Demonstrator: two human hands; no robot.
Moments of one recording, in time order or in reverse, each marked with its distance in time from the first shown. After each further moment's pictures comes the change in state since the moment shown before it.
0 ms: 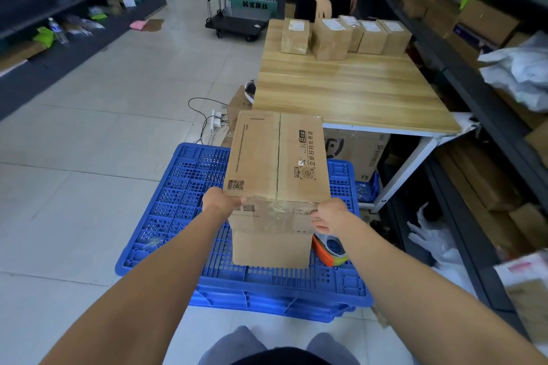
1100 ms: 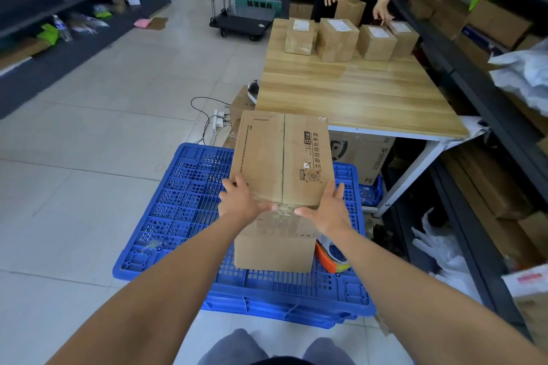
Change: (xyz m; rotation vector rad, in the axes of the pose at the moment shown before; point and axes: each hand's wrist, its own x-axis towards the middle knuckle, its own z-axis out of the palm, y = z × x) left_hand -0.011 0.024 0.032 0.550 0.065 0.259; right_hand 0.030 0.005 0.006 -0.757 0.155 -0.461
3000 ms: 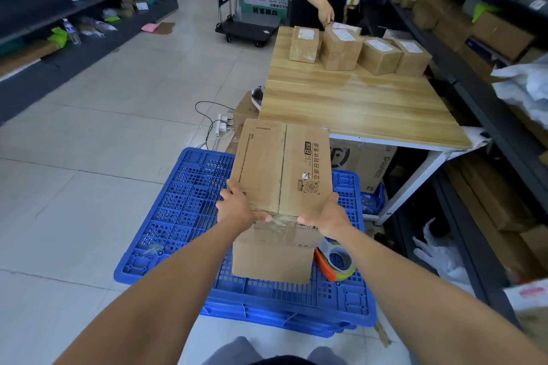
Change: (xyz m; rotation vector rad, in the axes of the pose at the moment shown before) left_hand -0.002 -0.001 -0.012 0.014 -0.055 -0.080; right_hand 0.003 -0.008 -0.016 0.218 -0.153 0.102
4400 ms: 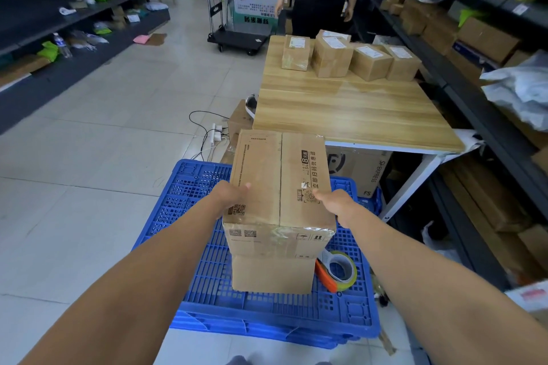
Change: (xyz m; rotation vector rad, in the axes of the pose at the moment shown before) left_hand 0.032 0.009 -0.056 -0.592 -0.225 -0.073; right_hand 0.026 -0.029 -0.041 0.406 -0.036 0.162
